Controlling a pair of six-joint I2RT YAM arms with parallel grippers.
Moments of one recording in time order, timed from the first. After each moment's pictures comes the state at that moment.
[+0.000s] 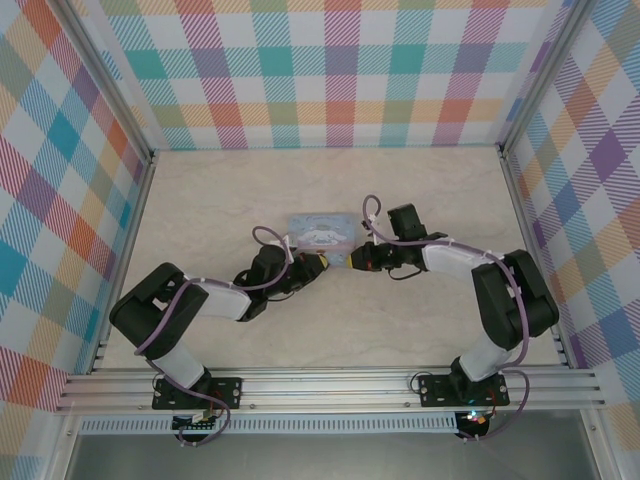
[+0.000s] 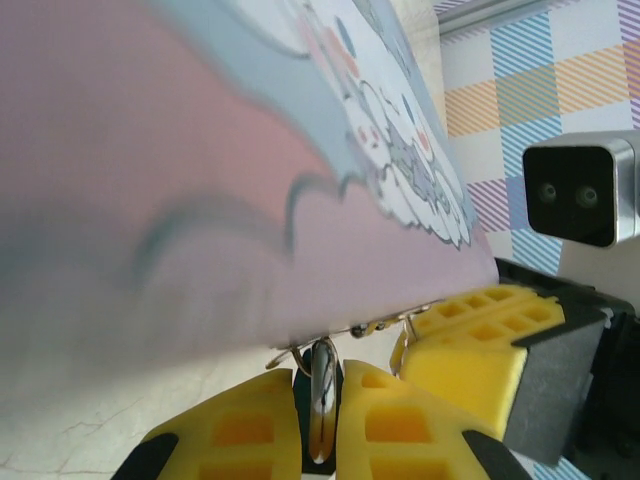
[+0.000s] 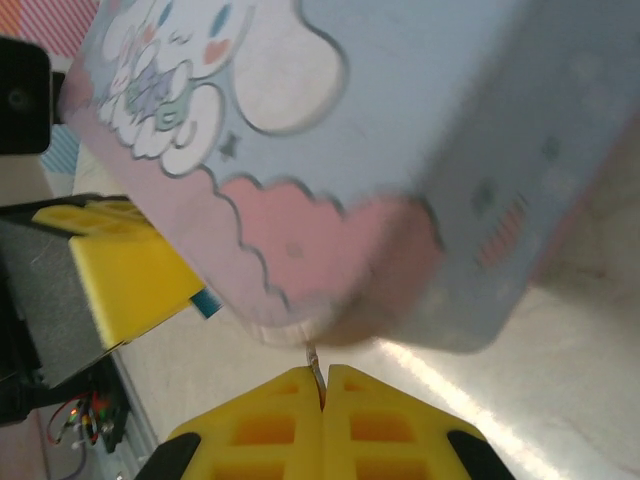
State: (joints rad) left arm -0.65 1.63 0.51 0.73 0.26 -1.11; right arm 0.41 1.64 0.87 -0.17 -0.72 0.34
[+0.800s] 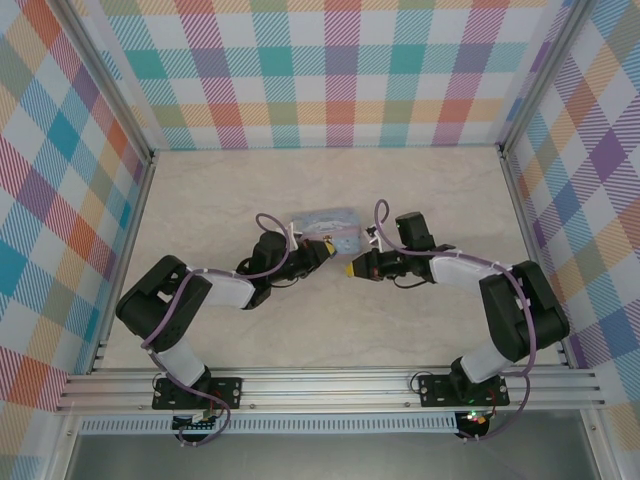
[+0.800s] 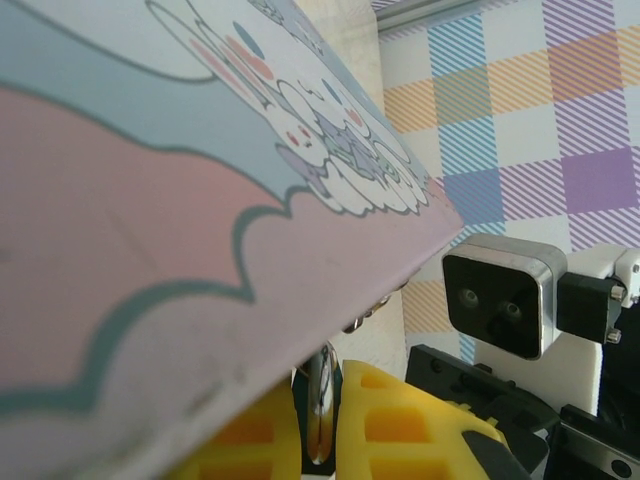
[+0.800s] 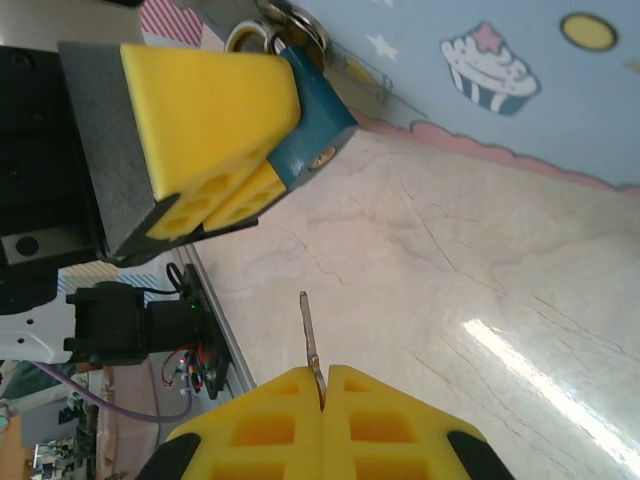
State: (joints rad) left arm -0.62 1.68 0.61 0.76 0.37 -1.15; right arm 0.40 1.56 0.73 -0.03 -0.94 0.49
